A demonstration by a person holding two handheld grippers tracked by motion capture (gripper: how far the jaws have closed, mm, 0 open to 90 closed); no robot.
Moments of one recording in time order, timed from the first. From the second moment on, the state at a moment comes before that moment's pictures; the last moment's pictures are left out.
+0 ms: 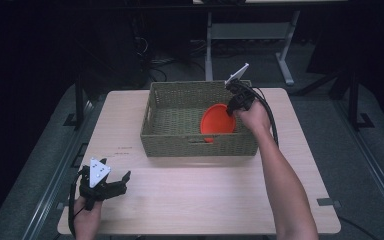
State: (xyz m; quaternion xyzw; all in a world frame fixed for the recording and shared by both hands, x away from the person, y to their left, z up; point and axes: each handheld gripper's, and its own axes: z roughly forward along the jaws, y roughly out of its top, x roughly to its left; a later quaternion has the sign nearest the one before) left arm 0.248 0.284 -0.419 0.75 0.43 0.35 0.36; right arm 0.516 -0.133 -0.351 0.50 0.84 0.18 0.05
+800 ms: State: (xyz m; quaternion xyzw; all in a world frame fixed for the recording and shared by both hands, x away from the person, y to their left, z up) left arm 0.249 0.285 -0.419 0.75 0.43 0.35 0.36; right arm 0.516 -0.137 -0.351 0.51 0.84 0.18 0.06
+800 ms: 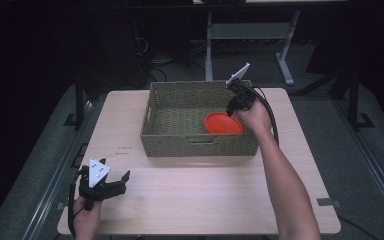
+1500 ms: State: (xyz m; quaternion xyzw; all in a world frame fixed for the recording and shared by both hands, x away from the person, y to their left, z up) left arm 0.250 0.286 -0.419 0.75 0.43 0.35 0.35; right arm 0.507 -0.141 -0.349 0.49 0.85 0.22 0.03
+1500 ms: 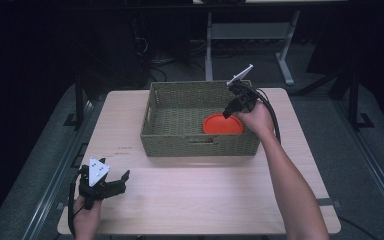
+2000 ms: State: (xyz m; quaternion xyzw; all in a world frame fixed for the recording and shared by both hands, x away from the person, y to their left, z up) left arm 0.249 0.286 -0.419 0.75 0.43 0.35 0.36; right arm 0.500 -0.145 -0.349 0.48 0.84 0.24 0.01
